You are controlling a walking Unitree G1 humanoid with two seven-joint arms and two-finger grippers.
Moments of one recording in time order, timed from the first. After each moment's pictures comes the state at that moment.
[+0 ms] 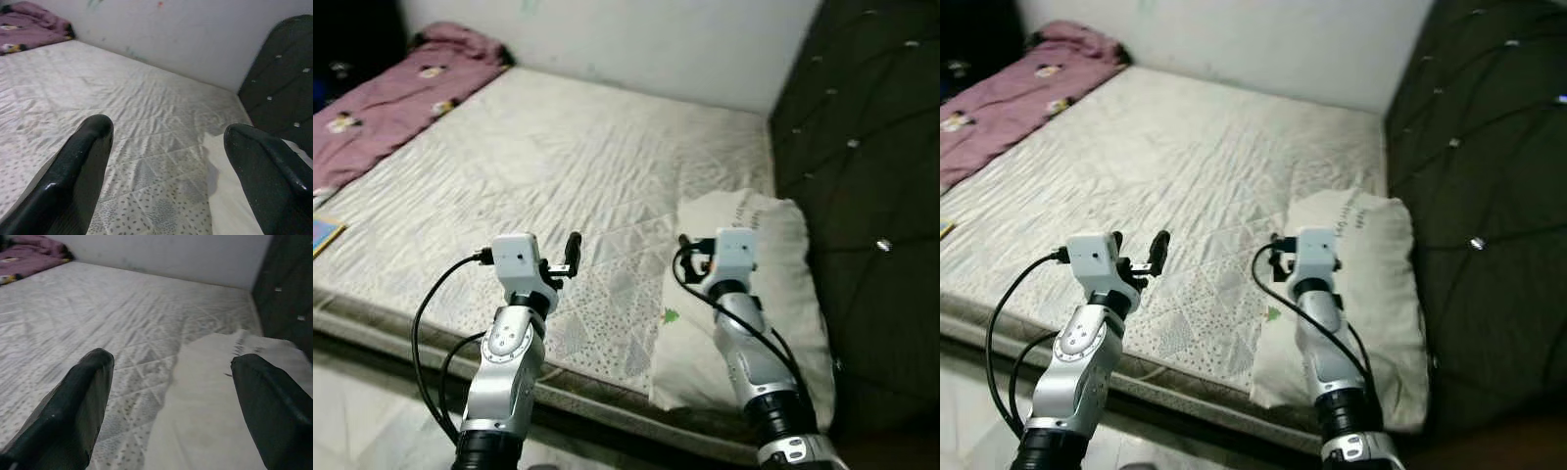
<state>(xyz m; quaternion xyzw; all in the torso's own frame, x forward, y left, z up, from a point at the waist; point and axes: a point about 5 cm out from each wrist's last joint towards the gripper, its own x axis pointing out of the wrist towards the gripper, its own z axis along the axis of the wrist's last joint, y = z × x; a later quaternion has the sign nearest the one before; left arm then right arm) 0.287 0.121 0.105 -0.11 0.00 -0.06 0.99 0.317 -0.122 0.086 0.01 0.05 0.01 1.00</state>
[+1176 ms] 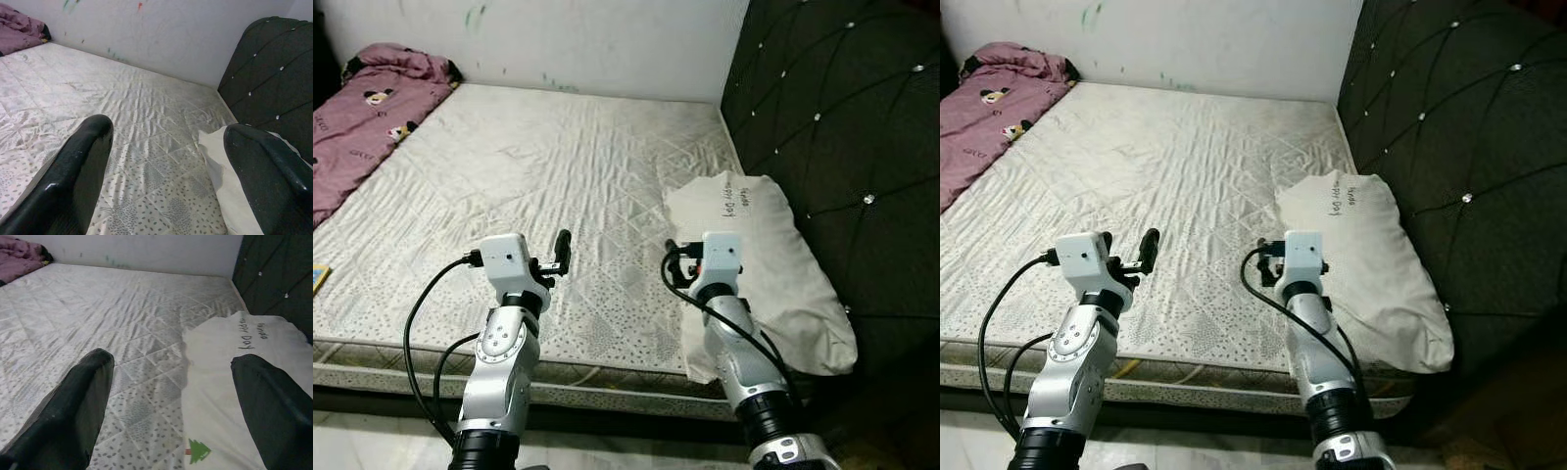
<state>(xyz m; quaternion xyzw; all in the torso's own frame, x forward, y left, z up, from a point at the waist) 0.288 0.128 0.105 -0.12 0.00 -0.03 0.99 0.317 -0.112 0.083 0.01 0.06 0.04 1.00</state>
